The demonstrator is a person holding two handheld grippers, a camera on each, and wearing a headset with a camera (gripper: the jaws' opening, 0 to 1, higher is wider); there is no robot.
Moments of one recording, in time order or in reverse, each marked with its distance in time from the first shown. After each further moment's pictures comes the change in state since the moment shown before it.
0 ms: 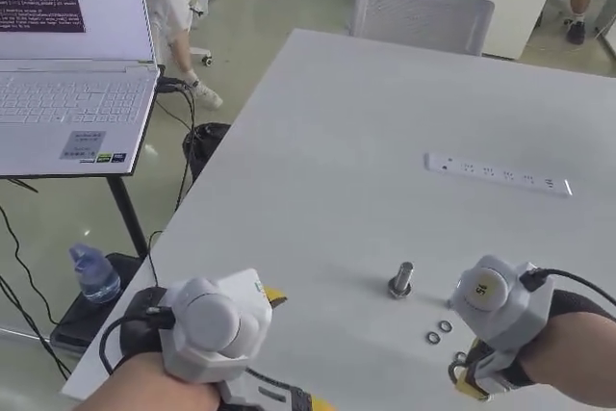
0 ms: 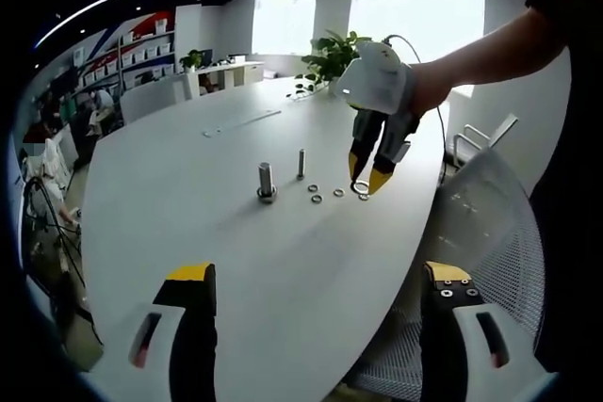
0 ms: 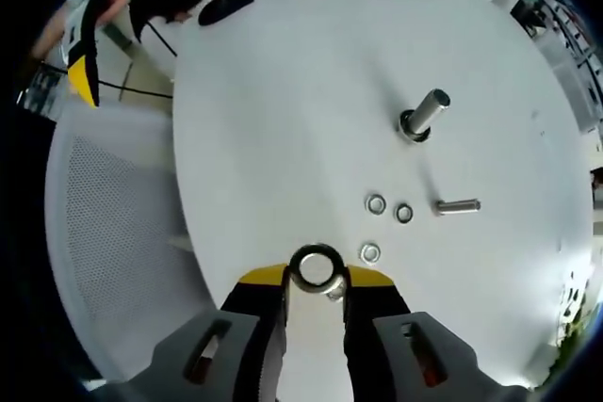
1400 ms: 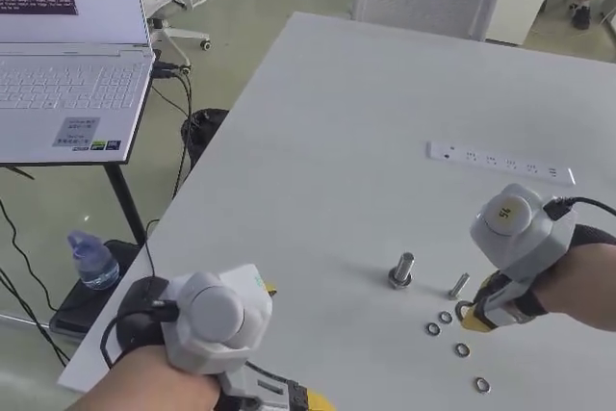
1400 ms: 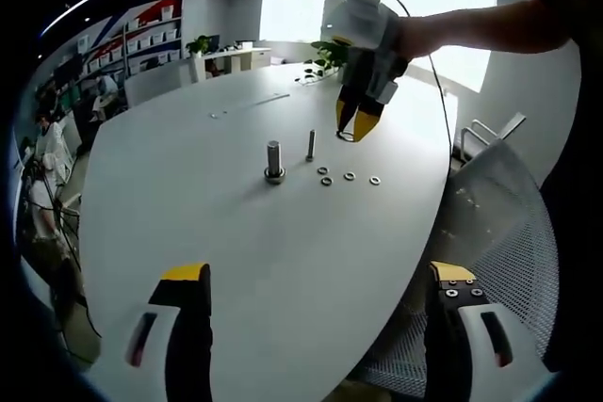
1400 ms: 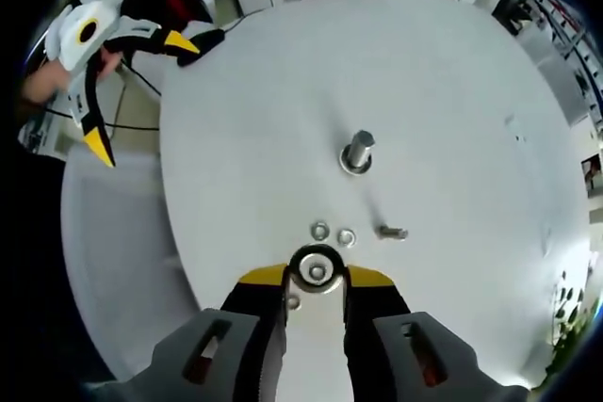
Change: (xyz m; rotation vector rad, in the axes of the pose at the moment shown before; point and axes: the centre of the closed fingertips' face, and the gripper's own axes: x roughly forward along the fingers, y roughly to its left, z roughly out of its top) left arm 0.012 0.011 -0.021 -0.033 0.063 0.019; right arm -0.031 -0.049 0.032 0.062 -0.057 -0.006
